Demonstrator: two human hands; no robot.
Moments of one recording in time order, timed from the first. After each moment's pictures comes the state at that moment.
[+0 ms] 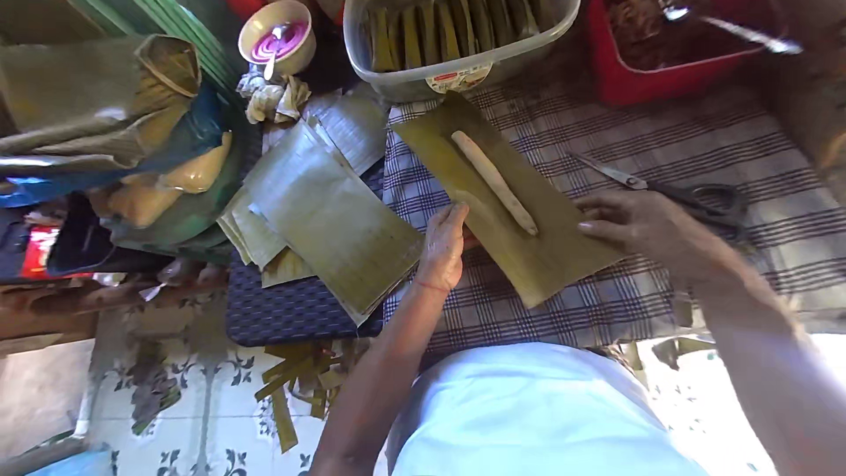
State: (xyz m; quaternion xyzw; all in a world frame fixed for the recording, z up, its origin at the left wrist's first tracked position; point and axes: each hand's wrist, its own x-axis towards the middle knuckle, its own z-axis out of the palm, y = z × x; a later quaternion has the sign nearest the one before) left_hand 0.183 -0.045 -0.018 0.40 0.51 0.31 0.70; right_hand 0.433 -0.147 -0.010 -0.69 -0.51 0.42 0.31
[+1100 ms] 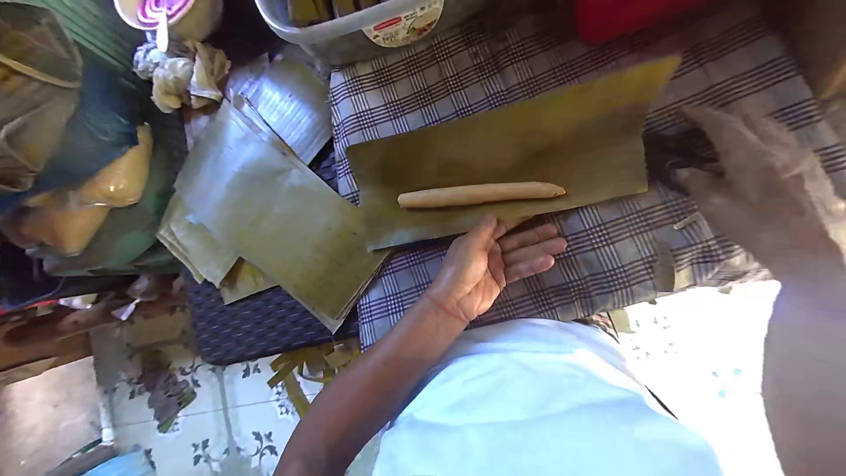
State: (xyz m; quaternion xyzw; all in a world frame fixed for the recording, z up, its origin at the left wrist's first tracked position) left_hand 0.210 -0.090 -0.013 0.16 0.37 0.11 0.91; right_hand 0.487 -0.205 -0.011 -0.81 -0.55 0.11 0.19
